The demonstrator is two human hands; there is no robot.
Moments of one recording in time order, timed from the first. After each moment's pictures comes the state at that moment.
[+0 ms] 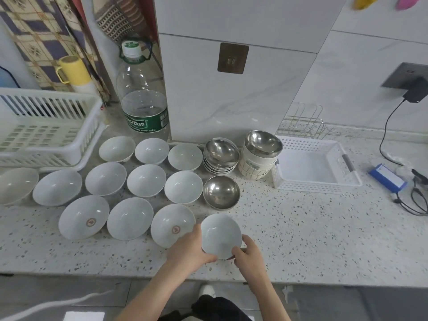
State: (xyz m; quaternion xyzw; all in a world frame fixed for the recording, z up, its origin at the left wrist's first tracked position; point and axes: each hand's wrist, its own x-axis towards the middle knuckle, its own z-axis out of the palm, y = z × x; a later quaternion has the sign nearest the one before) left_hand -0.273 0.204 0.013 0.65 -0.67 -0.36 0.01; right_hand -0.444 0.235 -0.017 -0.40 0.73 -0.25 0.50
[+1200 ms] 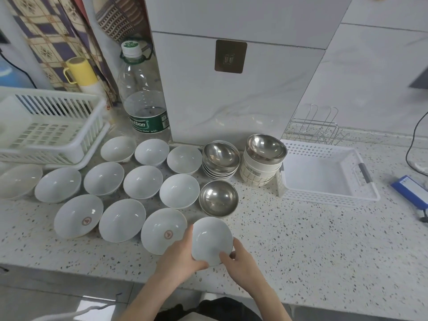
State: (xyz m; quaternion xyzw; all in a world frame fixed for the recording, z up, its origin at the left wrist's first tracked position) left_hand -0.285 0.207 0.006 0.69 -0.61 -0.38 0.05; right_hand -0.464 0.208 -0.015 -0.52 0.66 -0.11 0.53
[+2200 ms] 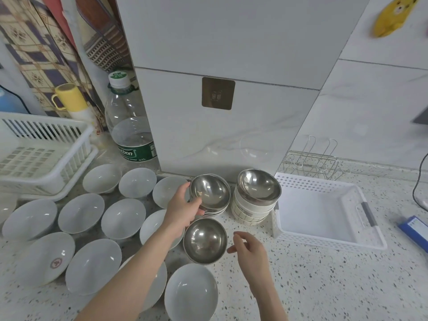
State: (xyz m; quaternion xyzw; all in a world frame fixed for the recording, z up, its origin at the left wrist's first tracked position) left_hand -0.316 0.016 0.045 0.70 -0.38 -0.50 0.35; right_hand -0.496 0.098 0.020 -0.42 0.70 -0.32 0.49
